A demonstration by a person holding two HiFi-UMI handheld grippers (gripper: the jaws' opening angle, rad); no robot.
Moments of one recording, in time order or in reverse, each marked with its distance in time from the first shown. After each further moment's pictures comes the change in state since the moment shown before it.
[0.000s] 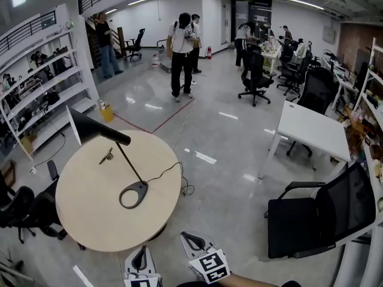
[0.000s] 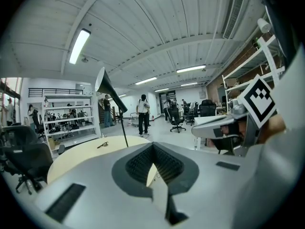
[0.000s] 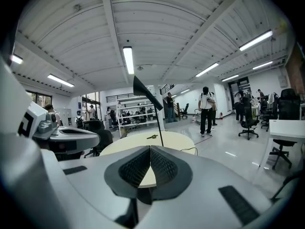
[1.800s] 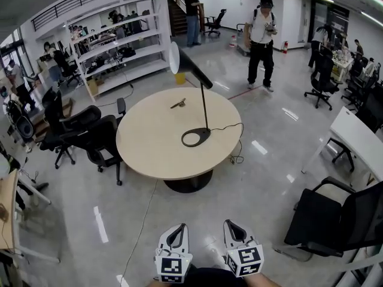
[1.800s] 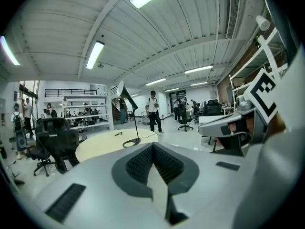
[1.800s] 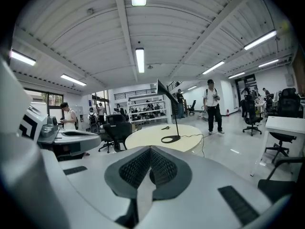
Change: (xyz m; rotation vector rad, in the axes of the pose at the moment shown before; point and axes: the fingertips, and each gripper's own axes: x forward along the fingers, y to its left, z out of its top) left arm -0.245 -0.133 -0.071 0.015 0.062 0.136; right arm -0.216 0.187 -0.097 -0.020 0.048 0.071
